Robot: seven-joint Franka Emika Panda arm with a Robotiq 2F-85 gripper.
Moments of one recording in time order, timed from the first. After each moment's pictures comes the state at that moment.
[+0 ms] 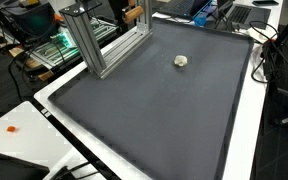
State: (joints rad) arm 0.16 -0.70 0.24 -2.59 0.15 1.92 0.28
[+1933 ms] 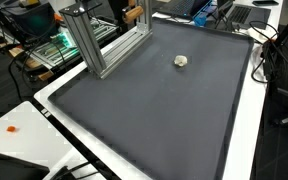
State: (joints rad) arm 0.17 -0.72 0.24 -2.65 0.14 1.99 0.28
